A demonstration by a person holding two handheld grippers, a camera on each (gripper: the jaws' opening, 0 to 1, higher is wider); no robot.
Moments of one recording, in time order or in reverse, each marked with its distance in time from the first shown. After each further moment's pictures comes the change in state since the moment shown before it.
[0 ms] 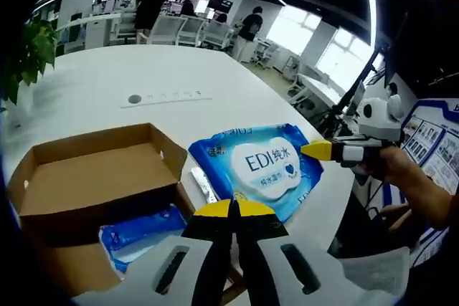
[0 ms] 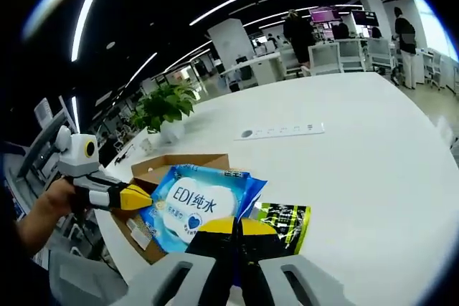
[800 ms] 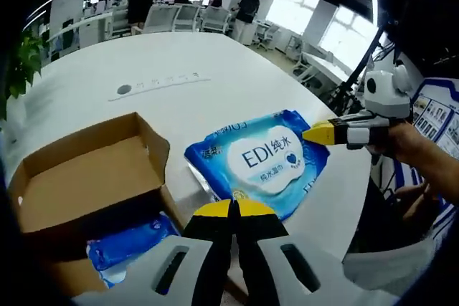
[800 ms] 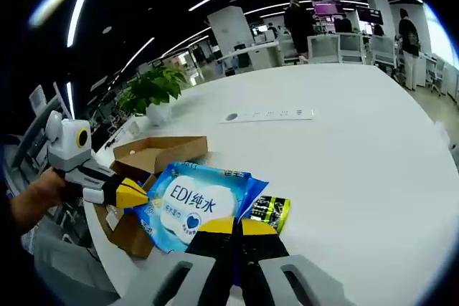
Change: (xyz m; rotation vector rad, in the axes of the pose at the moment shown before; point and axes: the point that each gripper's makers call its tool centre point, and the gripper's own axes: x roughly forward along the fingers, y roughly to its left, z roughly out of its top) left arm 0.053 0.011 -0.020 0.112 0.128 0.069; right arm 0.030 -0.044 -0.021 -0.041 0.086 -0.034
